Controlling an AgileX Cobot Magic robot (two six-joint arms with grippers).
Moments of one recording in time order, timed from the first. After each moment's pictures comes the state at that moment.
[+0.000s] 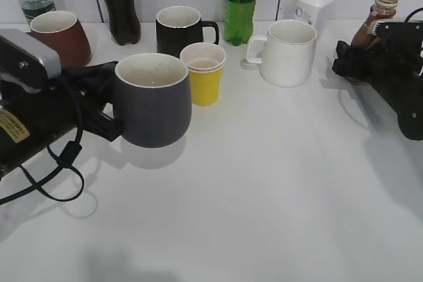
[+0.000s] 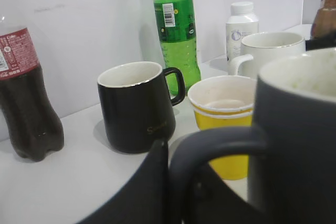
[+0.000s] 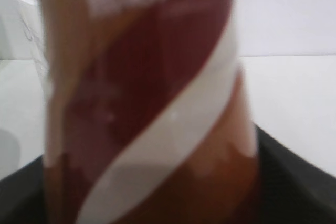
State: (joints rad) left arm -0.44 1.71 -0.42 0.17 -1.17 0.09; right arm 0.06 2.22 -0.94 -0.01 -1.08 0.02
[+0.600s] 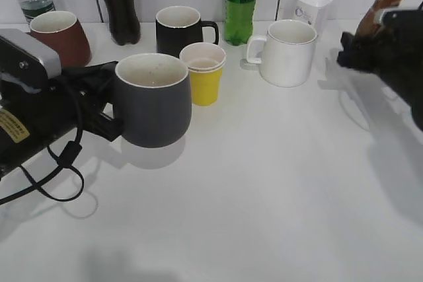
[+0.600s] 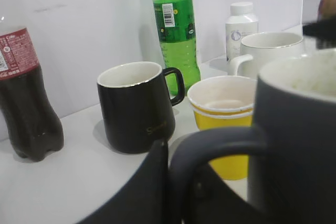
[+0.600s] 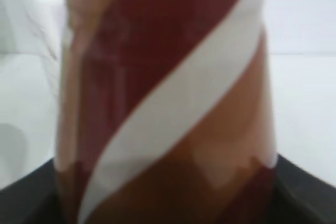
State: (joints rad) left arm -0.44 1.71 -0.42 0.17 -1.17 0.09; right arm 0.06 2.11 -0.90 -0.06 -1.05 0.02
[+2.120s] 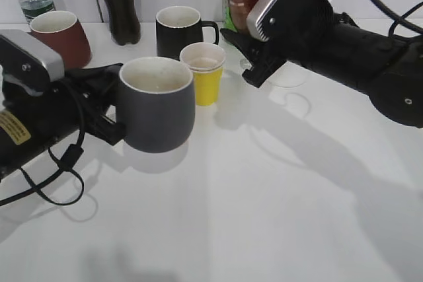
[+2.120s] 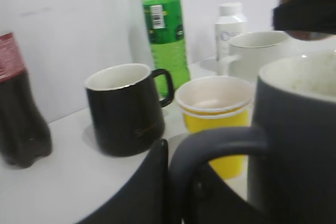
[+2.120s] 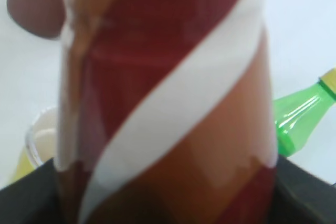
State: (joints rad) left arm -0.44 1.71 -0.42 0.20 -1.17 0.09; right arm 0.48 1.77 -0.83 -0.35 -0.81 -0.32
